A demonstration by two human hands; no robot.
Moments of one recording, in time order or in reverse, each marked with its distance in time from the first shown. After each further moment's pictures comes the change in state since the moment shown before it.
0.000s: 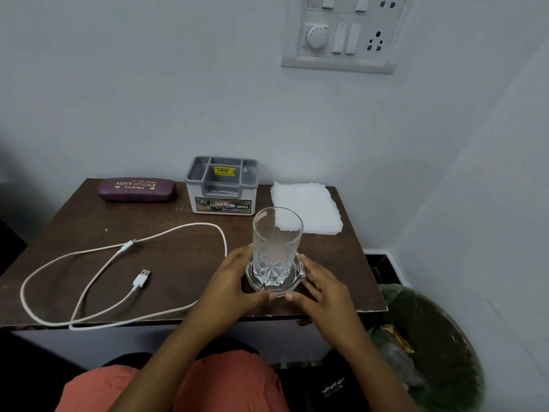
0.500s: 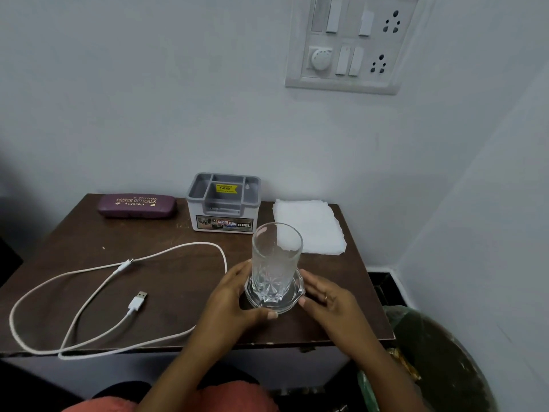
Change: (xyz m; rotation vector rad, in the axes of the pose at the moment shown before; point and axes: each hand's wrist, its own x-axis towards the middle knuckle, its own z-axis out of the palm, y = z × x) left_hand 0.011 -0.010 0.005 -0.144 0.095 0.010; right_hand 0.025 0.005 -0.016 0.018 -0.060 0.015
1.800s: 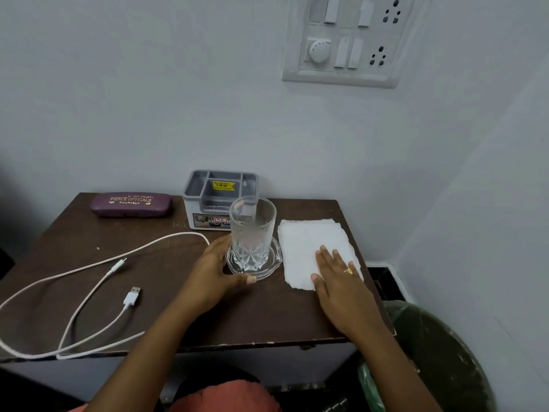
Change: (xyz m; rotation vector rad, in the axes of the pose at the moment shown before) left_hand 0.046 -0.014 -0.037 0.112 -0.012 -0.064; right_hand 0.026 0.007 -0.015 -1.138 0.022 0.023
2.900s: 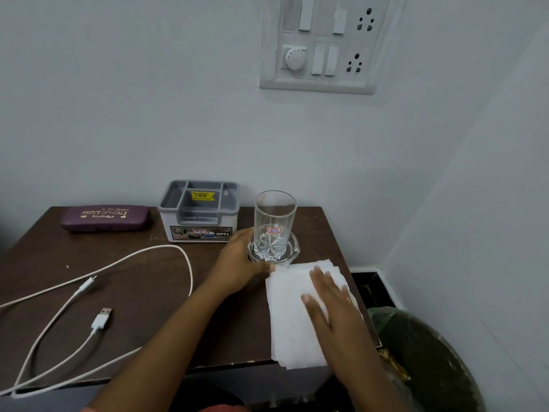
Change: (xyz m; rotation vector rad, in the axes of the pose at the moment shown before) left_hand 0.057 0.029 0.052 0.098 -0.037 0.072; right_hand -0.038 -0.011 -0.016 0.396 0.173 0.044
